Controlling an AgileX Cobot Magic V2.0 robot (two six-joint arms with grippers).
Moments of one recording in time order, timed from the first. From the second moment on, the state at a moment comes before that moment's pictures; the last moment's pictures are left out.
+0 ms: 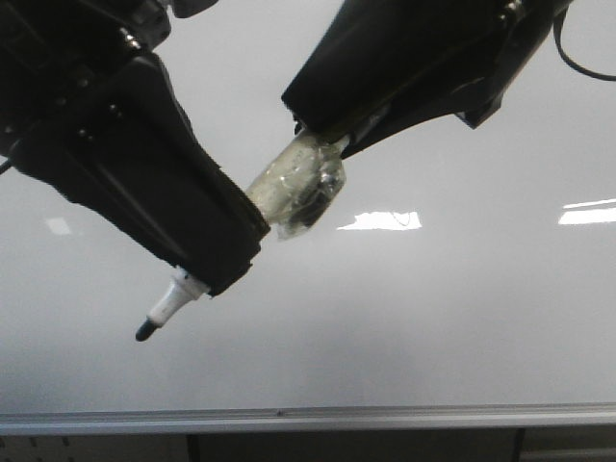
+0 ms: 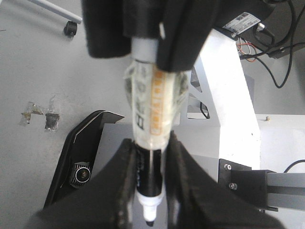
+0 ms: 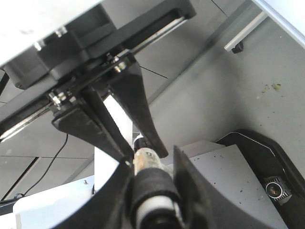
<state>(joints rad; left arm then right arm) -0.51 1.51 -1.00 -0.93 1.20 1.09 0.36 1.50 -1.08 1.01 1.20 -0.79</state>
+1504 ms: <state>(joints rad) -0.52 1.50 -1.00 -0.96 1.20 1.09 0.04 1.19 -1.09 0.45 0.95 -0.49</state>
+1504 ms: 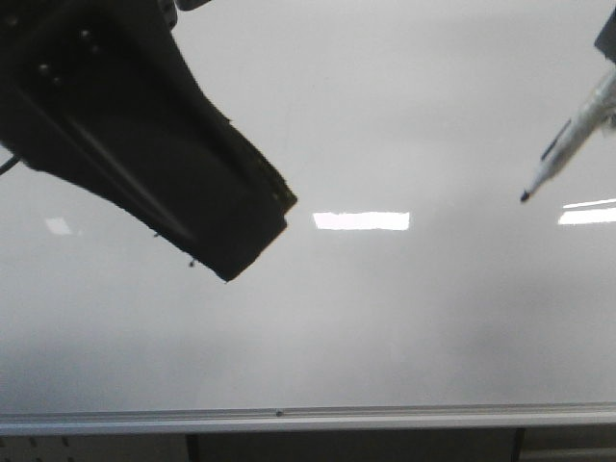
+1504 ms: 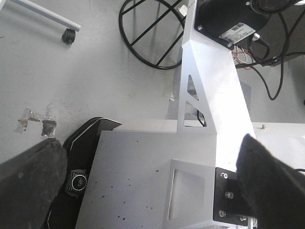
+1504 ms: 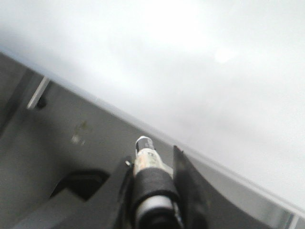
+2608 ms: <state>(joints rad) -0.52 1.50 -1.00 -0.96 1.20 1.09 0.04 1.45 -1.39 0.45 0.76 -0.49</state>
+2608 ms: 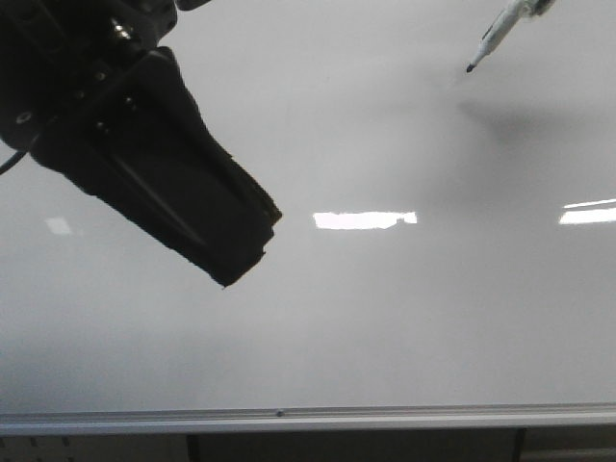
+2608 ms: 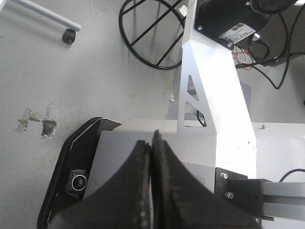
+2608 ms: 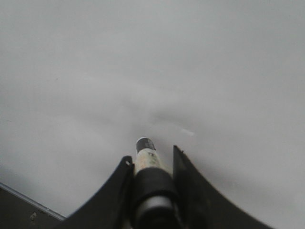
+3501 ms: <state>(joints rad) -0.52 1.50 -1.00 -0.96 1.20 1.09 0.04 1.54 -1.40 0.45 0.77 -0.49</state>
